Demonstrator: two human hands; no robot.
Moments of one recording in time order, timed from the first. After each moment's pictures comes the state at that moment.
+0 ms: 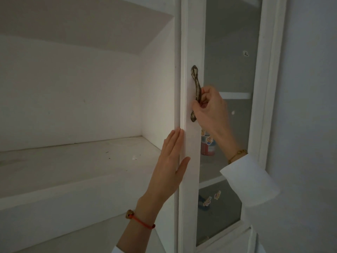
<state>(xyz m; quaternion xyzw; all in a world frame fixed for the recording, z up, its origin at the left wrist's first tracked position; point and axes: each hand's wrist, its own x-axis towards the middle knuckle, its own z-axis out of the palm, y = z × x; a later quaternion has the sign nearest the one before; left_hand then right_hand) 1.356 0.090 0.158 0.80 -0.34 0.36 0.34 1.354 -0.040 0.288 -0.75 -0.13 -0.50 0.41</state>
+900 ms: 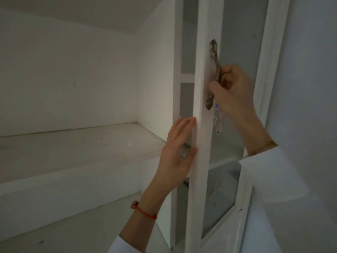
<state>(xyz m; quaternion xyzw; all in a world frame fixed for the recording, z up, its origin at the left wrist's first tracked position) 1.339 0.080 0.157 0.69 -0.42 0.31 0.51 1.321 -0.065 0.292 -0.72 -0.13 -0.51 0.44</state>
